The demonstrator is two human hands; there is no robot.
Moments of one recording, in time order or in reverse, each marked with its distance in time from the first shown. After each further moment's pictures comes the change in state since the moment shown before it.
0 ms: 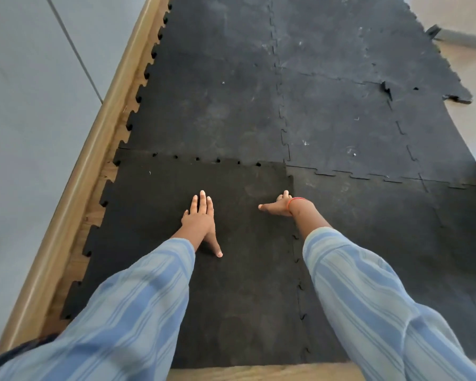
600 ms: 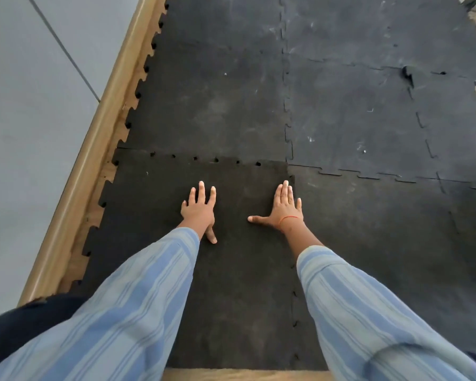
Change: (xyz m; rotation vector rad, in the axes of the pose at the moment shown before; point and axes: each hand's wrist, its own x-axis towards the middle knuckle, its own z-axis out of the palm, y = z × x) left_hand 0.017 0.010 -0.026 -0.009 0.012 -0.072; right_hand 0.009 0.010 0.022 -0.031 0.239 -0.140
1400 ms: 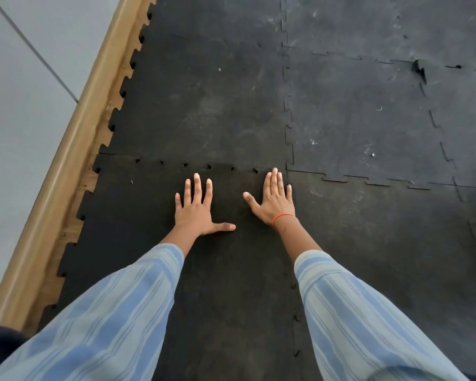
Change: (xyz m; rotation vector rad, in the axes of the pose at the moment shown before) left_hand 0.041 0.011 -0.005 -0.092 0.222 0.104; right_hand 0.059 -0.006 -0.009 0.044 0.164 -0.142
